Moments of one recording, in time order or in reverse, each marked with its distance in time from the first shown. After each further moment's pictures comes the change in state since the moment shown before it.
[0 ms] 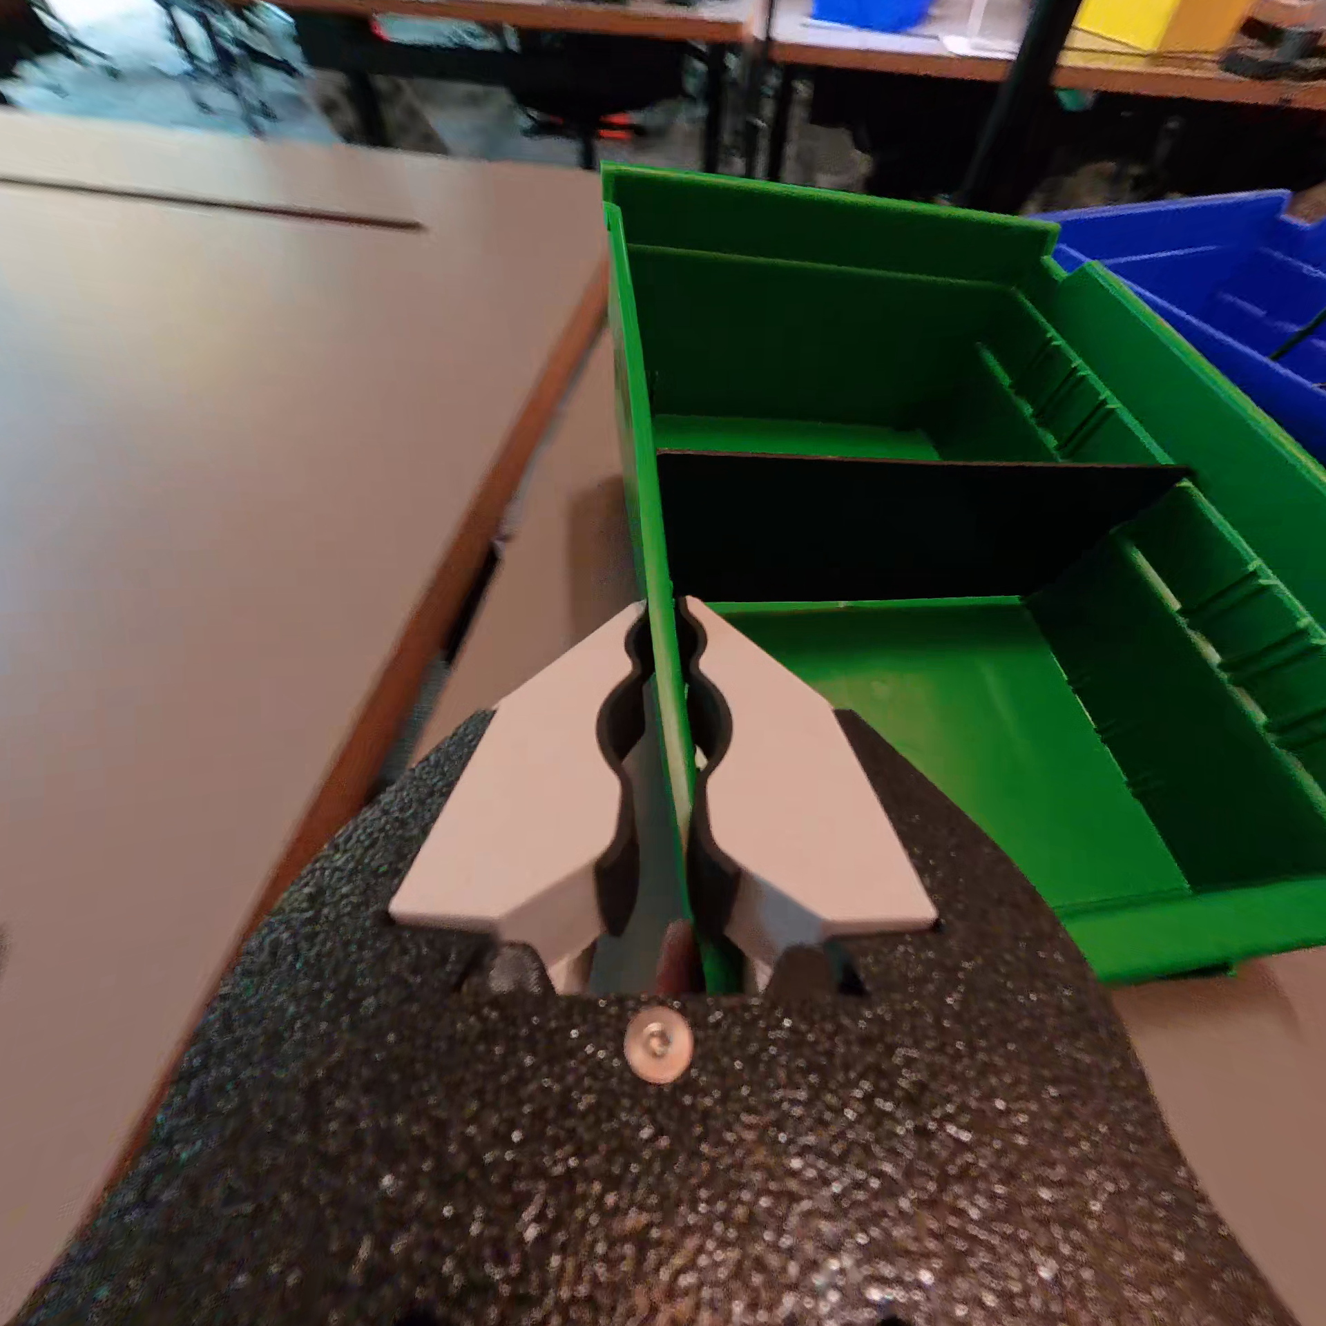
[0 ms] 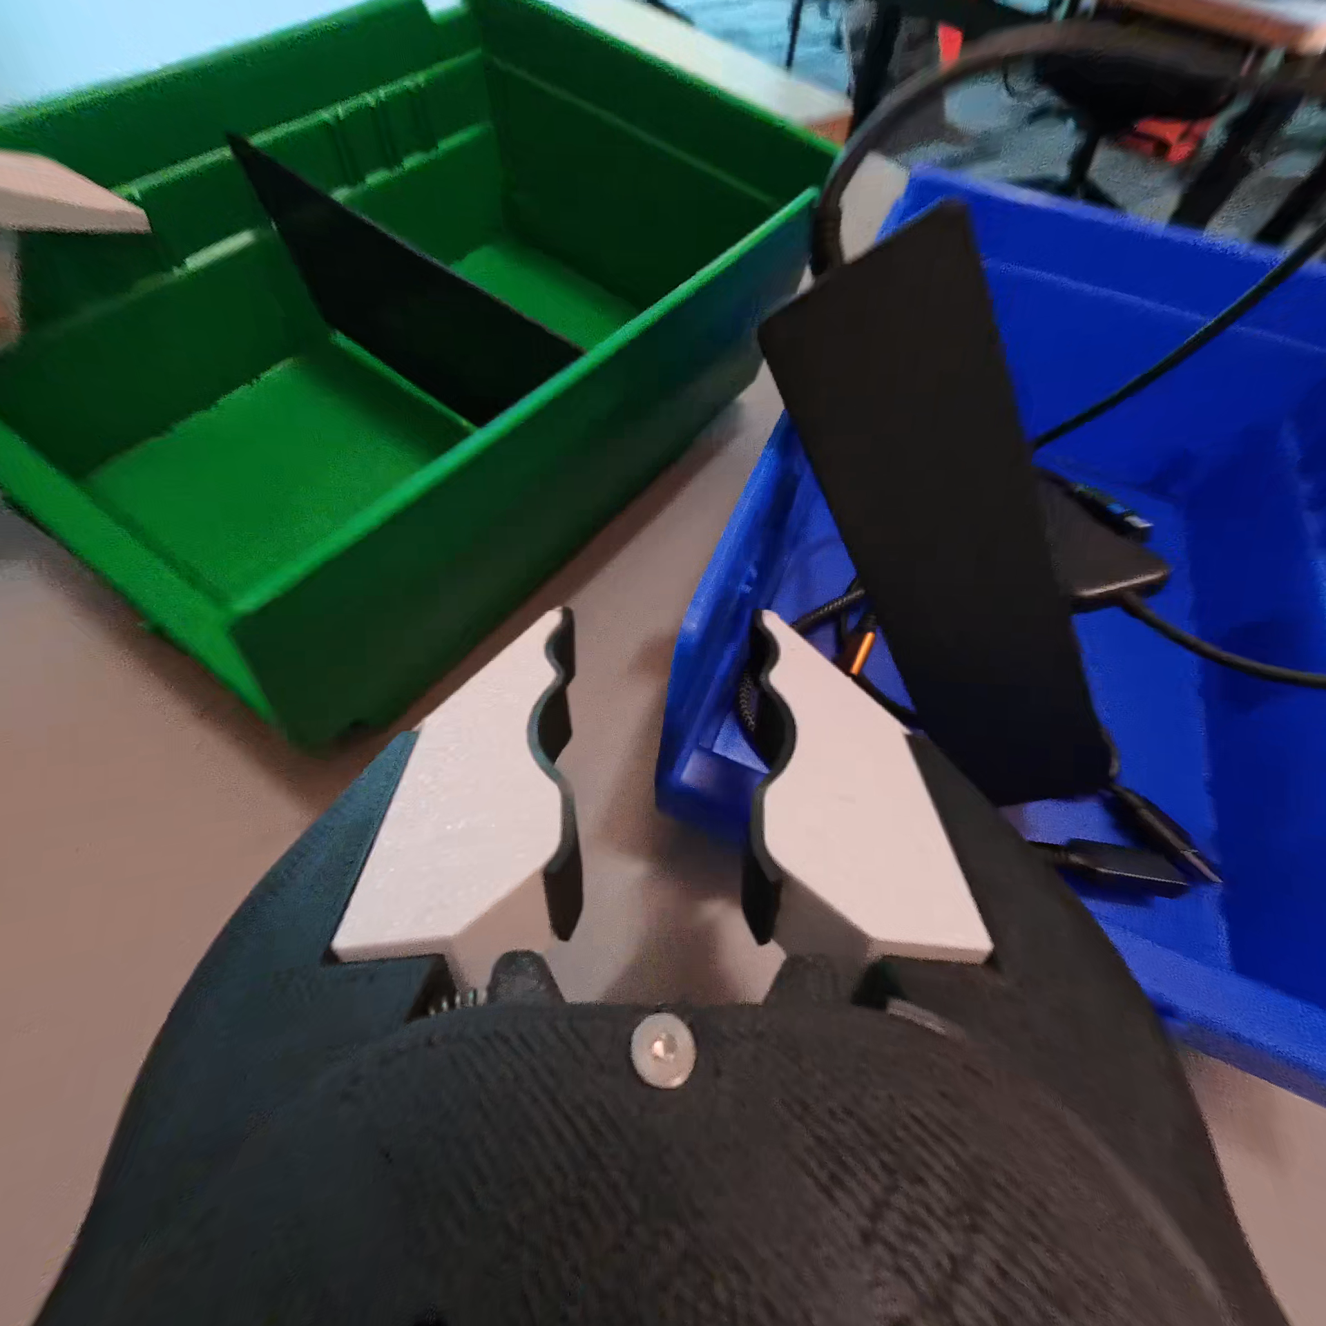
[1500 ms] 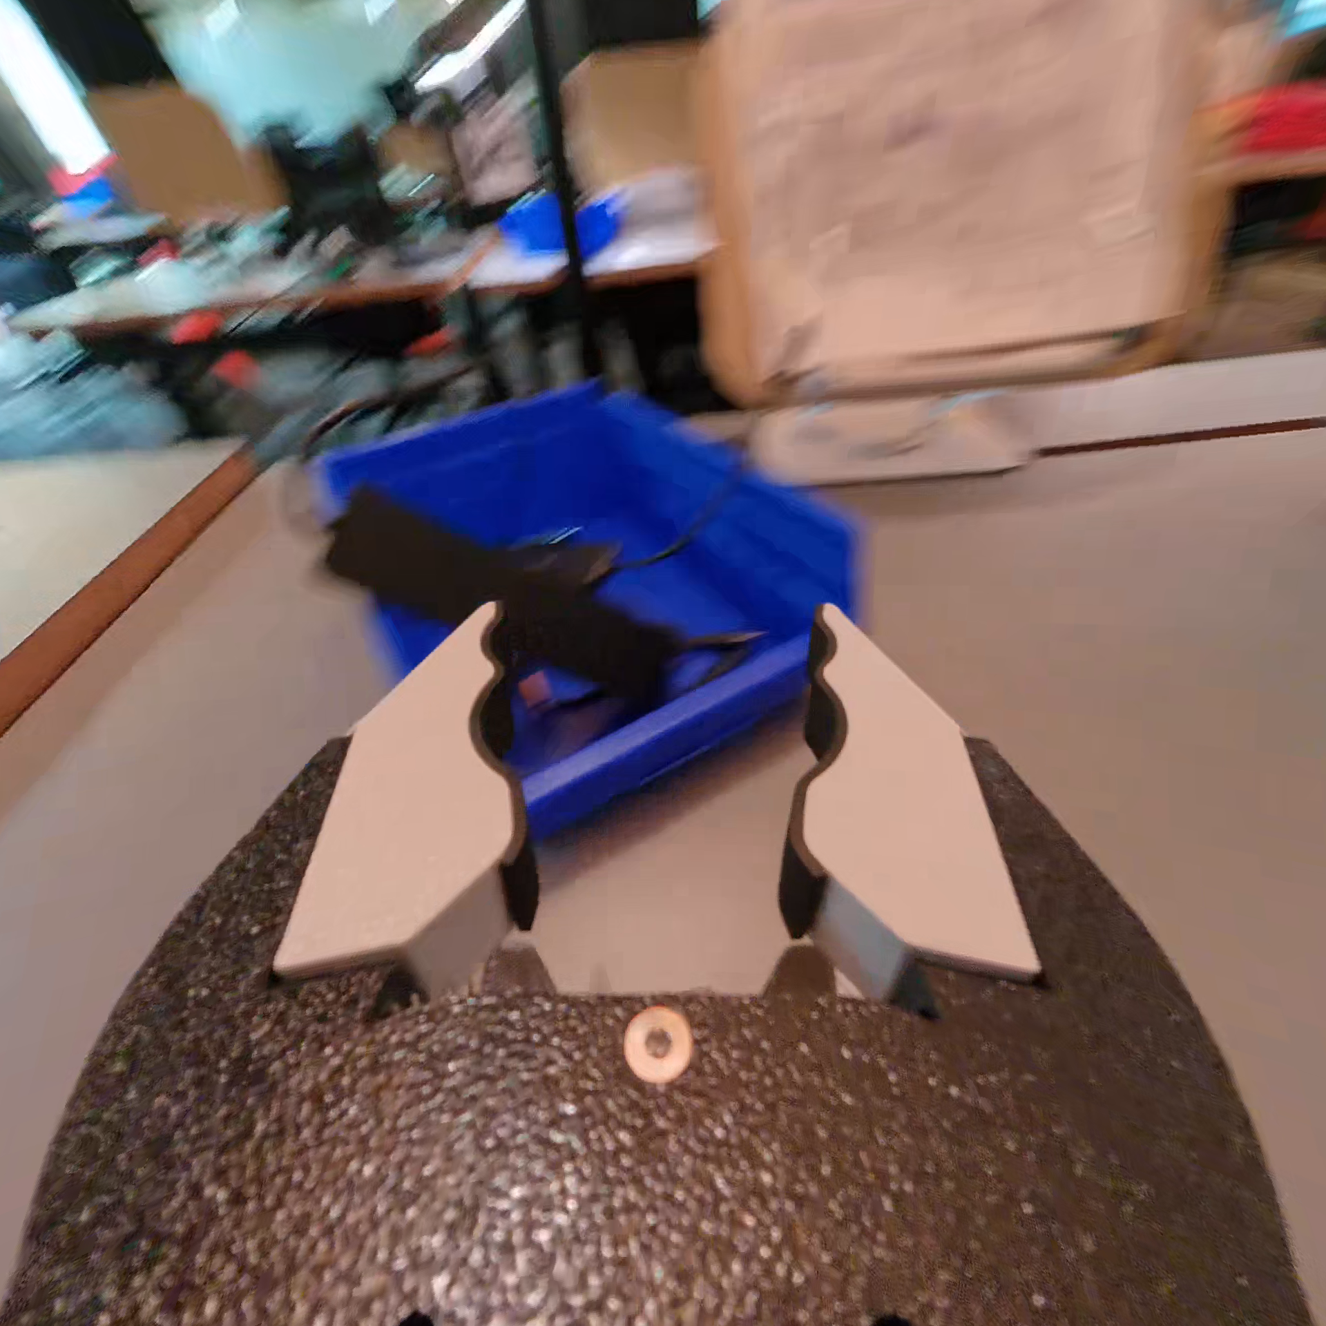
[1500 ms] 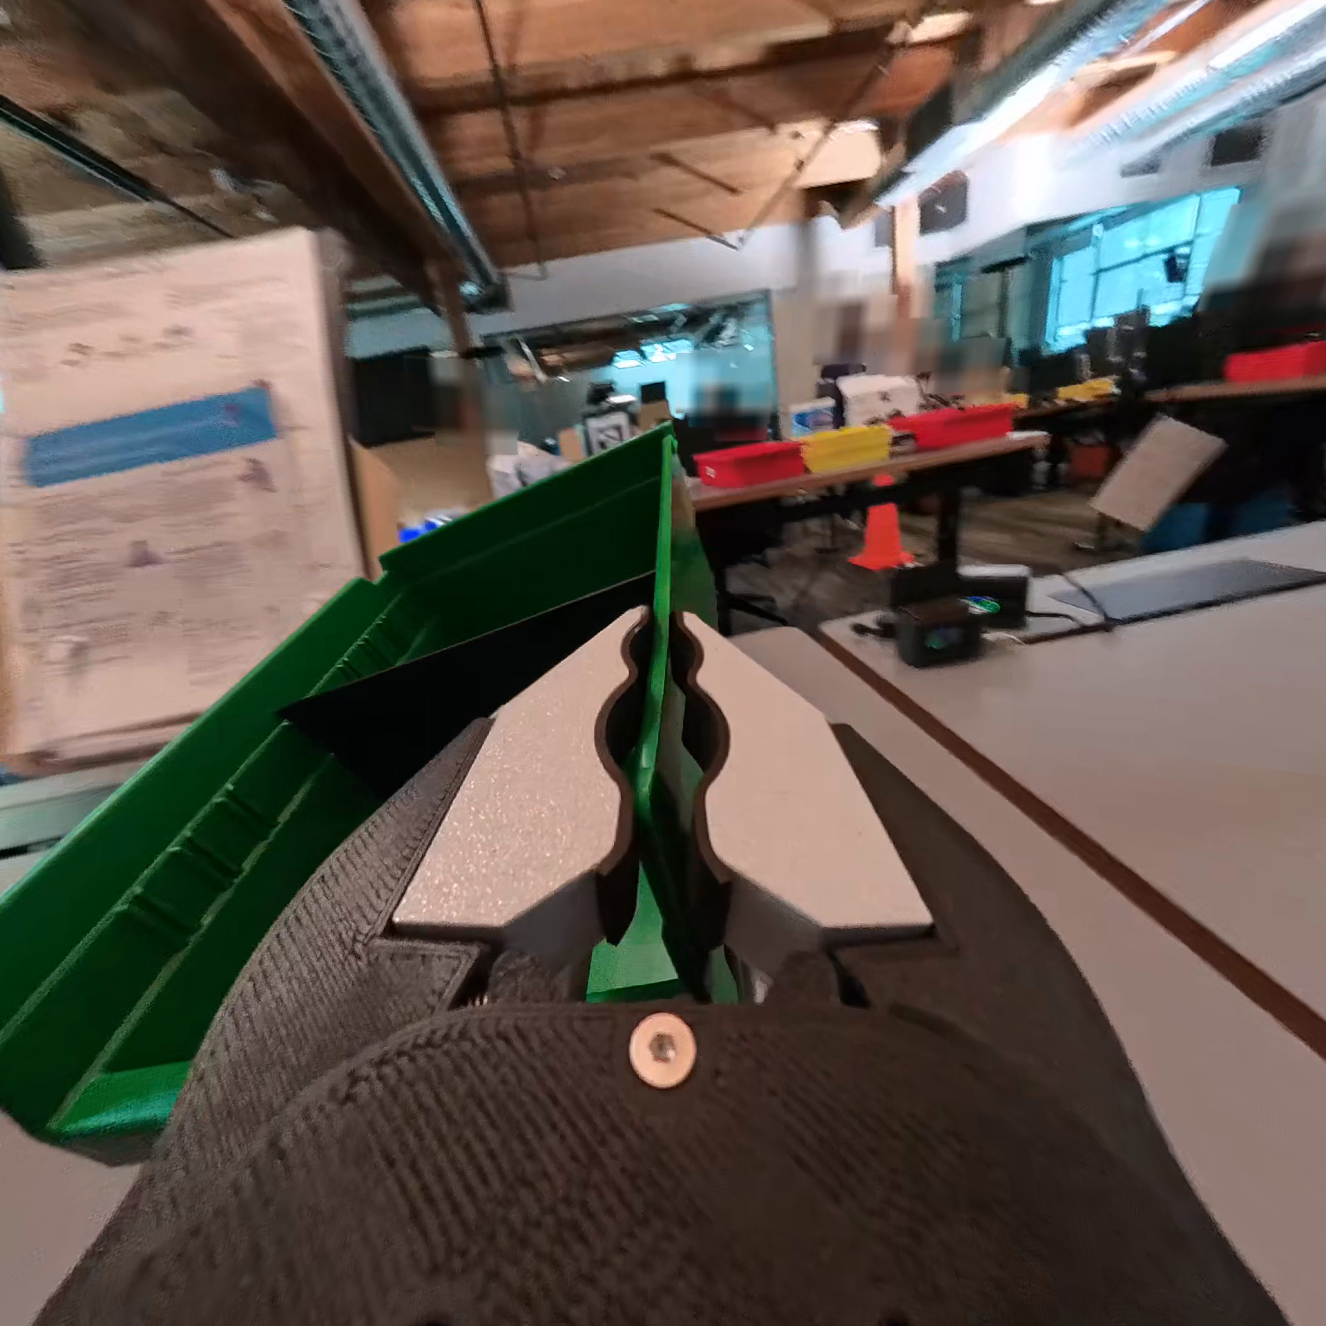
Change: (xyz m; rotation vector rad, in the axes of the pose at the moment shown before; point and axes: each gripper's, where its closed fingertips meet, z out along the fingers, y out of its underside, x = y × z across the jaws) left arm 0.330 -0.043 -0.012 0.185 0.180 0.171; right arm 0.413 0.132 -0.514 0.634 1.046 0.352
